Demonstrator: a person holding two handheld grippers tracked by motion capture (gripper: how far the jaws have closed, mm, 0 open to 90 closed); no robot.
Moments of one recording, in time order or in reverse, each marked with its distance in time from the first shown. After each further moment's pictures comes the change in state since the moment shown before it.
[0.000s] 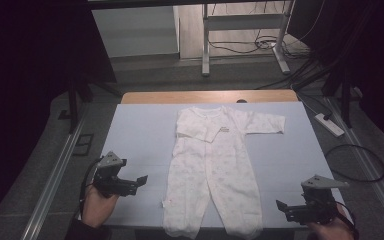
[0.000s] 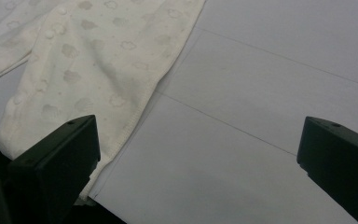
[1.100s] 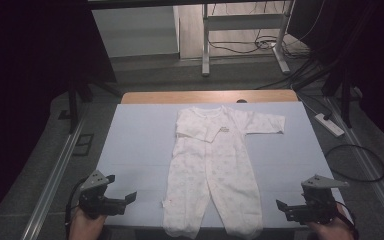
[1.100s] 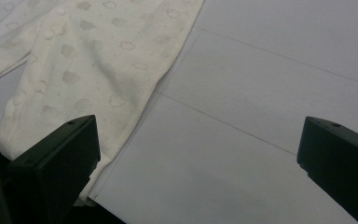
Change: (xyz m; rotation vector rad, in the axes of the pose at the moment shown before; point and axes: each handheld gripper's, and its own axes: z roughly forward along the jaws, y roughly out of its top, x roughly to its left) left arm -0.011 -0.043 -0.029 -0.025 0.024 -0.034; right arm 0.000 0.000 0.000 0.002 -0.001 0.008
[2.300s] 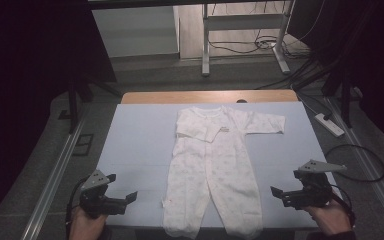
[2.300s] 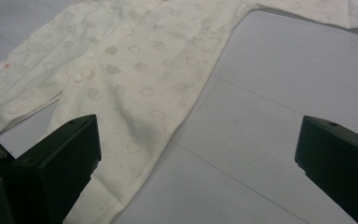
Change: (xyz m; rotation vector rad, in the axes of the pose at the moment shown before) left arm 0.001 0.001 0.002 -0.002 -0.009 0.016; right arm -0.008 0.035 0.007 -0.064 0.105 -0.027
